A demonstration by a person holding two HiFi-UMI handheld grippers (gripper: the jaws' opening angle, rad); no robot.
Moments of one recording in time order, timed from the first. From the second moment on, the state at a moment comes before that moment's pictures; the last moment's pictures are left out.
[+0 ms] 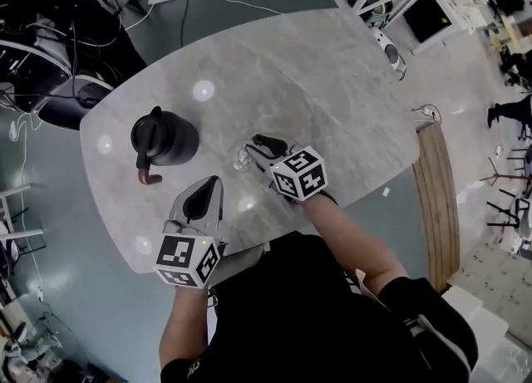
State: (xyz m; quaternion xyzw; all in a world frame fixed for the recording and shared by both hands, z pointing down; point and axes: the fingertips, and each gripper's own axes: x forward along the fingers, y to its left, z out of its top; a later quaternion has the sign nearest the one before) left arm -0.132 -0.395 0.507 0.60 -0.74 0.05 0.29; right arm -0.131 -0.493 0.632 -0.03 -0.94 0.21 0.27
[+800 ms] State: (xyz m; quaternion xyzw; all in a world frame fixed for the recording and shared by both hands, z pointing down) left arm -0.177 -0.298 0.441 0.60 -0.77 0.01 0.22; right arm -0.133 -0.451 0.527 0.01 -0.97 0.16 0.20
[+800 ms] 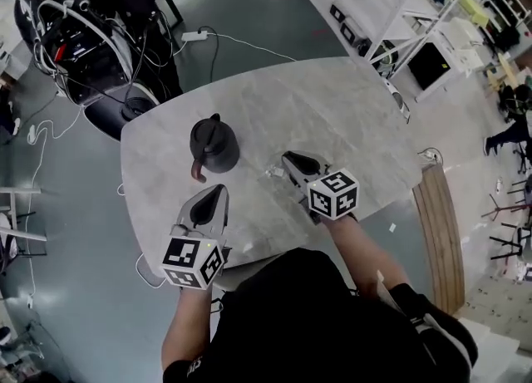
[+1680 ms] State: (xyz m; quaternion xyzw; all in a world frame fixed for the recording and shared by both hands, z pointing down) left arm -0.250 -0.231 0.369 0.58 -0.80 -0.03 0.13; right arm -0.129 -0.376 0.294 -0.04 -1.00 0.05 0.01
